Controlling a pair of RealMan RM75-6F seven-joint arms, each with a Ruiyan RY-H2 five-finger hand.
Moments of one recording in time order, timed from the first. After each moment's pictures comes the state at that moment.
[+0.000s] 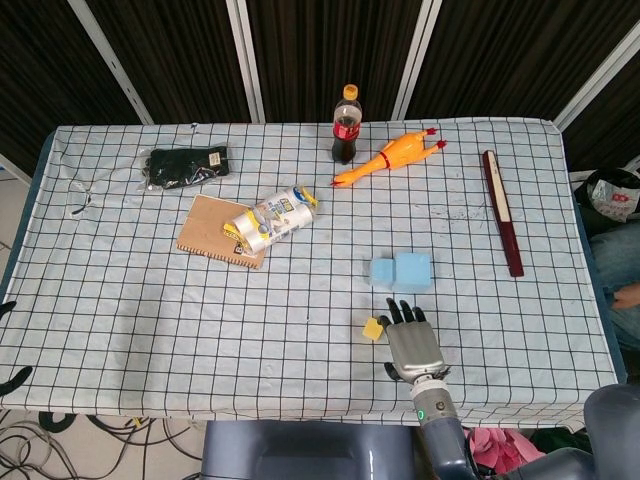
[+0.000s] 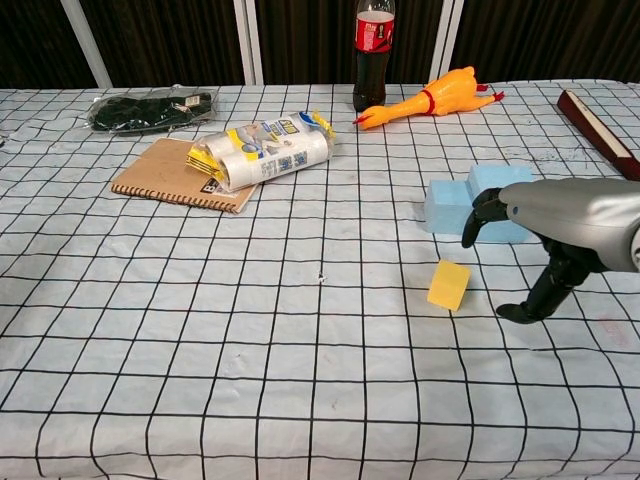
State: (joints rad) left arm 0.04 -1.03 -0.02 -1.65 1.57 1.64 0.04; right arm 0.79 -1.60 0.04 -2.18 -0.53 1.66 -0.96
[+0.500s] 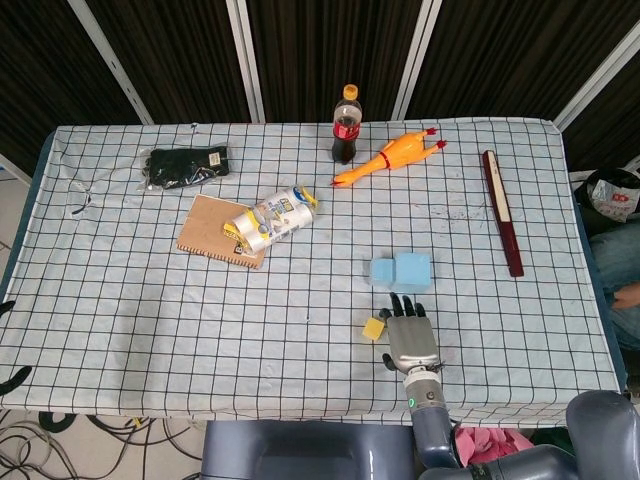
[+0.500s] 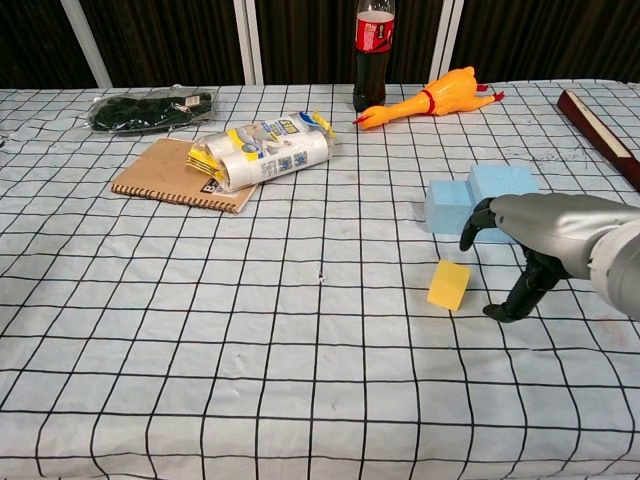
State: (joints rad) left arm 0.04 -1.03 -0.02 -1.65 1.57 1.64 0.04; right arm 0.76 -1.70 0.11 -2.02 -0.49 1.63 -0.95
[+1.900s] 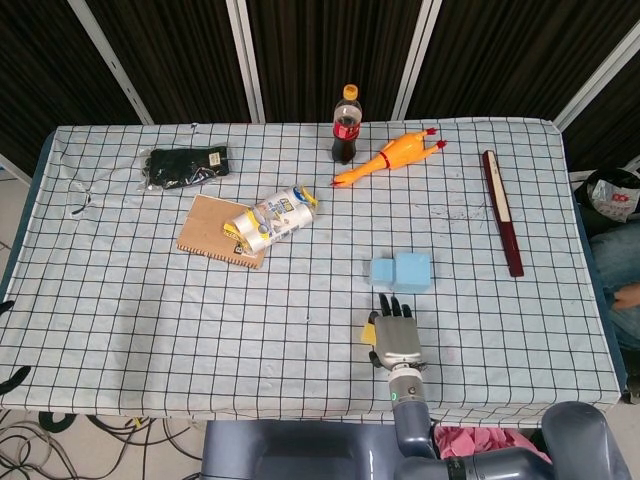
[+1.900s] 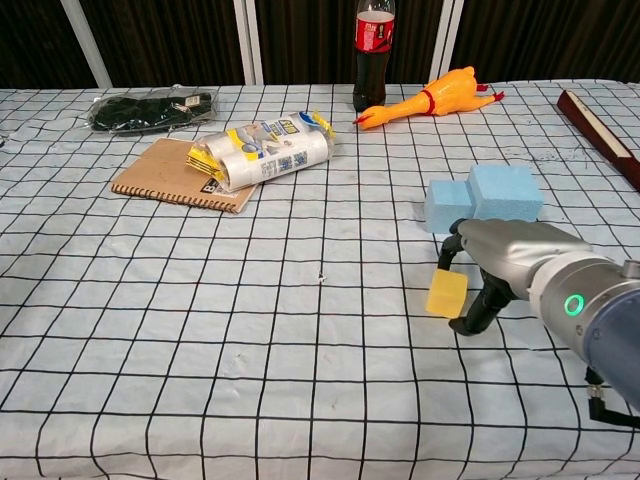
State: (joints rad) left arm 0.04 -1.03 -0.02 -1.65 1.56 1.64 0.05; right arm 0.72 -1.84 0.16 -1.82 -0.52 1.55 -0.95
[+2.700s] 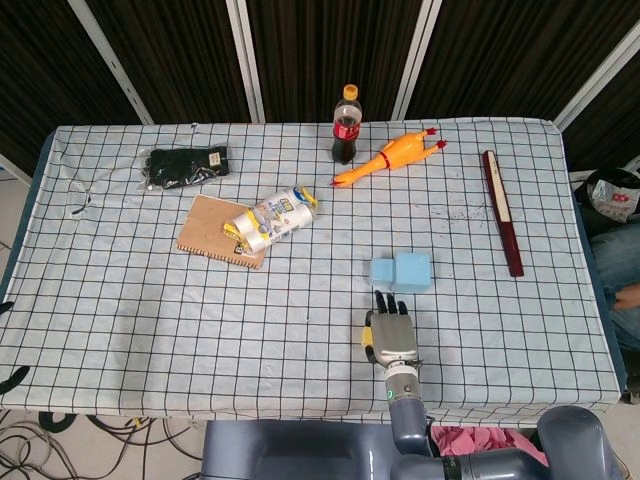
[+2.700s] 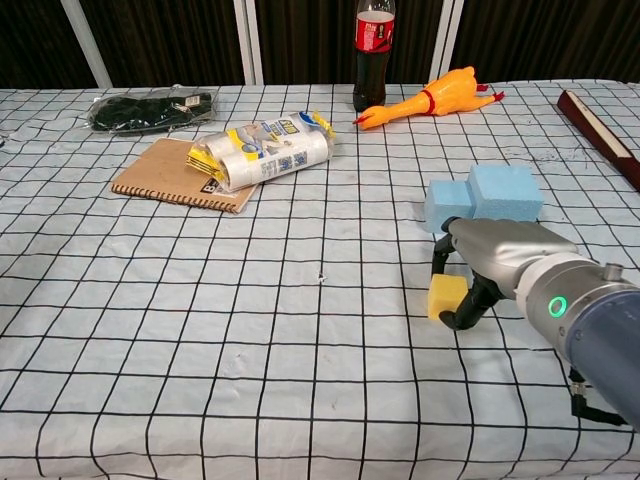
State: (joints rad) left arm 0.04 -1.03 -0.02 -1.65 1.56 1.63 0.06; right arm 0.70 -1.87 0.18 -1.77 -0.55 1.51 -0.96
